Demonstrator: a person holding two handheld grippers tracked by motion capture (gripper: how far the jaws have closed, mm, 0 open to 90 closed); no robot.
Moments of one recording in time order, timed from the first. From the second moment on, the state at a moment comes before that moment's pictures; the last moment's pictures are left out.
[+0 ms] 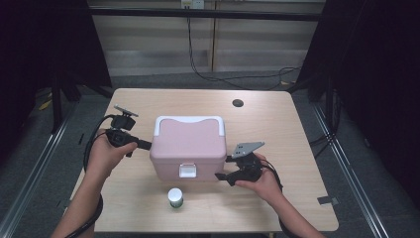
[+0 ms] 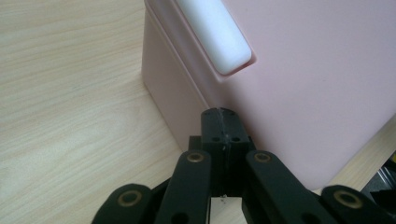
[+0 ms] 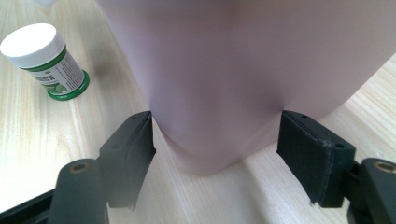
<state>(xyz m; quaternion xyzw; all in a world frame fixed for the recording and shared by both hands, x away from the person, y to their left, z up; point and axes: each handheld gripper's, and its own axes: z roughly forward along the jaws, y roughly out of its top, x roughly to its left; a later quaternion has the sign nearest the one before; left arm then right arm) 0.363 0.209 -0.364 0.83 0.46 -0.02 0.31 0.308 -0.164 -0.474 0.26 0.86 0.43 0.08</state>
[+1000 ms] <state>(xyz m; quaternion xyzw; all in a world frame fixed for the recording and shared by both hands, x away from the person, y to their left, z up) 0.368 0.168 -0.363 0.84 0.45 -0.02 0.30 0.310 -0.199 -0.474 0.28 0.86 0.42 0.09</state>
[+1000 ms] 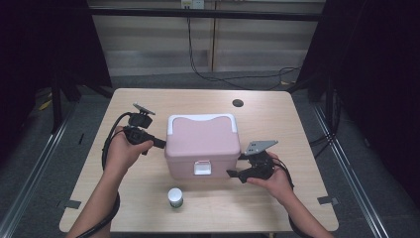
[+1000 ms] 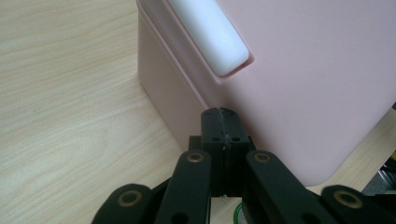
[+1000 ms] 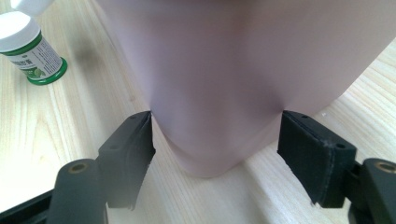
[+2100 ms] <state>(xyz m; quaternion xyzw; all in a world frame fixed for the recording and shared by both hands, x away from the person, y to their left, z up) 0.378 0.157 -0.365 0.83 0.47 -0.01 0.31 0.307 -0.219 -0.470 0.30 0.85 0.43 0.06</state>
